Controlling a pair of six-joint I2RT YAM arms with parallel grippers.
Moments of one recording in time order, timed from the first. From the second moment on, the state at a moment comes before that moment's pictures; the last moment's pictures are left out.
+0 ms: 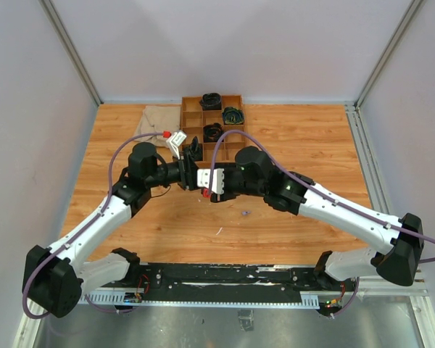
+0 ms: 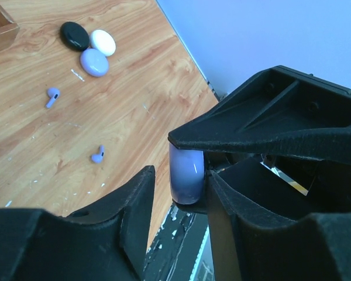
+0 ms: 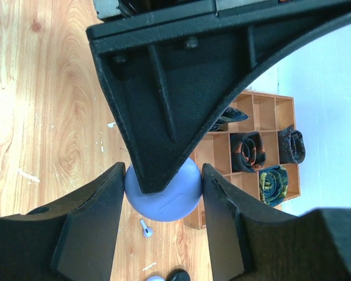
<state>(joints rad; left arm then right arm) -0.45 1.06 0.74 0.08 0.73 -0.66 1.01 1.30 1.18 -0.36 -0.15 -0.78</state>
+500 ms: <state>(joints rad) -0.45 1.04 0.70 0.15 0.75 -0.68 1.02 1.29 1.16 -0.34 -0.14 -0.83</state>
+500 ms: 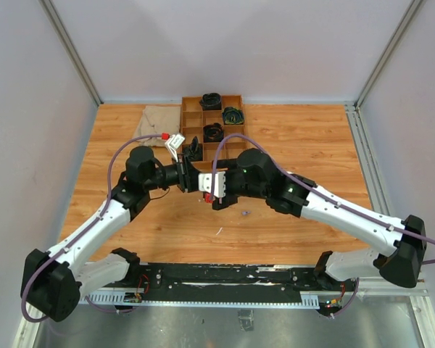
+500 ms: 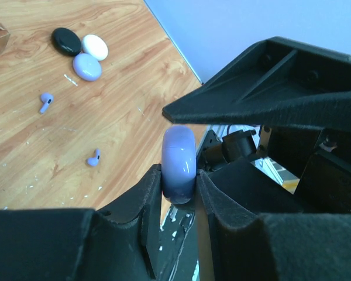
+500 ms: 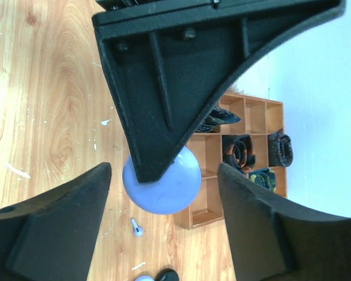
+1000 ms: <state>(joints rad) -0.45 0.93 0.59 0.32 0.68 -0.66 0.78 1.11 1.11 -0.26 -0.45 -0.52</state>
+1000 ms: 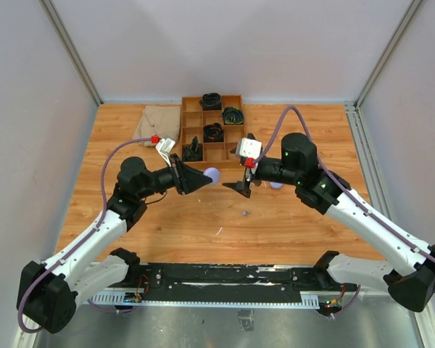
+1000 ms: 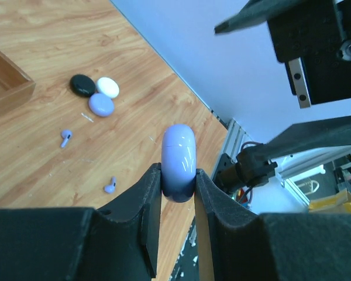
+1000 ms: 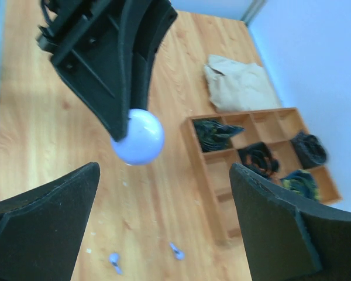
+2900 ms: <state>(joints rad) -0.46 0.77 0.44 0.77 0.66 -0.78 0.71 1.27 0.94 0.56 -0.85 0.52</state>
